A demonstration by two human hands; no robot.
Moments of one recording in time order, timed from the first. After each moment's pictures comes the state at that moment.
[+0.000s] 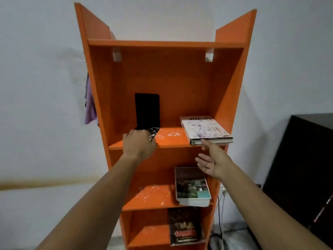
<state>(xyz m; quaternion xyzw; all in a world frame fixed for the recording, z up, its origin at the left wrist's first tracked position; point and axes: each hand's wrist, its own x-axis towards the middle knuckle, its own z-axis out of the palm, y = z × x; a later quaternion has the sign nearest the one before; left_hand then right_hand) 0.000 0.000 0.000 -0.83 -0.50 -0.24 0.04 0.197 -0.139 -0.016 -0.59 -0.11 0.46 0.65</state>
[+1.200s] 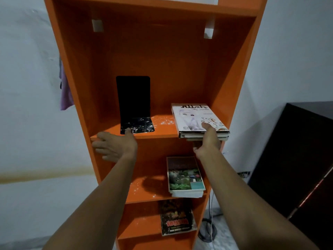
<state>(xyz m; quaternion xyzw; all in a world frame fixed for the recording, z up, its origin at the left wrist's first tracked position) 0.031 0.038 -0.059 -0.43 -0.70 -0.50 -0.27 0.209 -0.075 -0.033 -0.48 0.03 0.35 0.80</state>
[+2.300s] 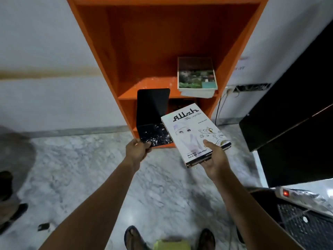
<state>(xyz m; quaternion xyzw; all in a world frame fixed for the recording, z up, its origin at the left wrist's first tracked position) -0.078 -0.148 -0.355 -0.35 -0.63 -0.26 -0.65 0.134 -0.282 -0.353 -0.54 0.10 0.50 0.67</state>
